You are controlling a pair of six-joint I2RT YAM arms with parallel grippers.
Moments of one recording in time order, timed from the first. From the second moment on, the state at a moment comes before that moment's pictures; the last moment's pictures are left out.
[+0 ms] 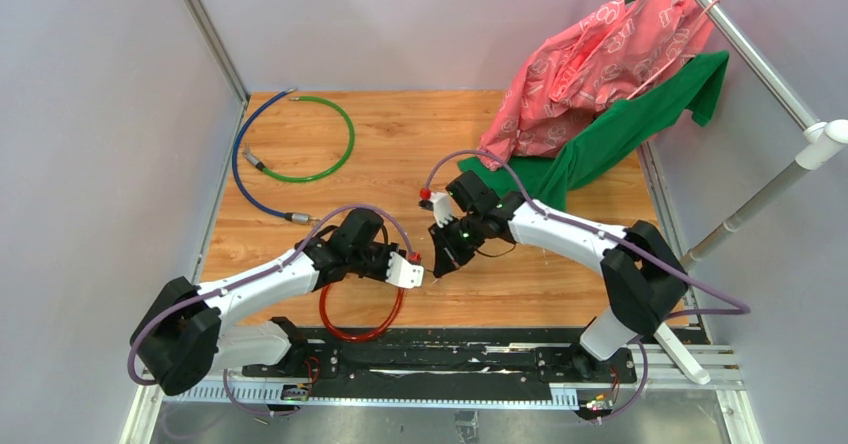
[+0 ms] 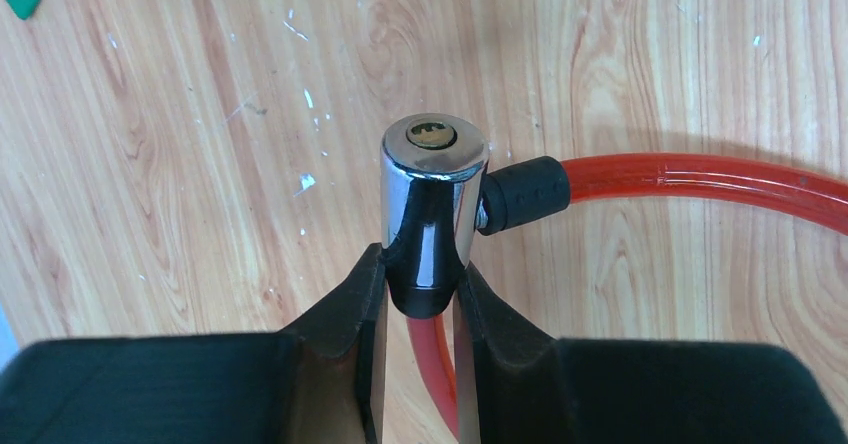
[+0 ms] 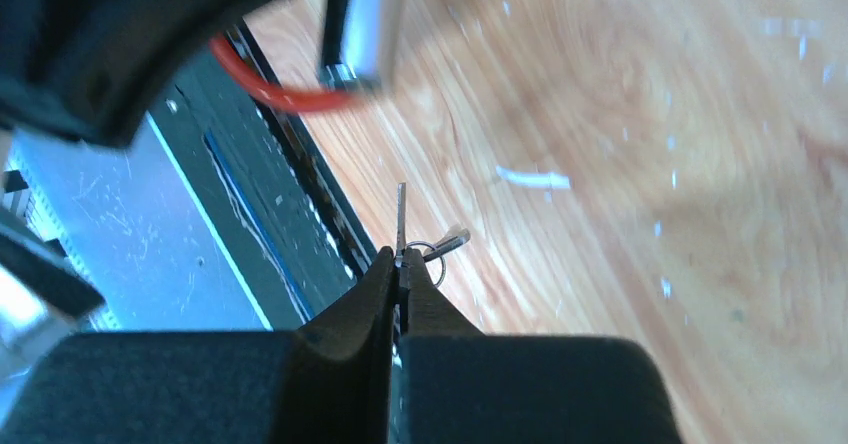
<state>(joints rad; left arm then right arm) -0.72 1.17 0.56 -0.27 0.27 1.07 0.79 1.61 1.08 -0.47 -0.59 0.12</state>
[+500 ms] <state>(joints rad) -0.72 1.18 0.54 -0.28 0.25 1.09 0.69 1.48 1.05 -0.58 -0.37 0.08</state>
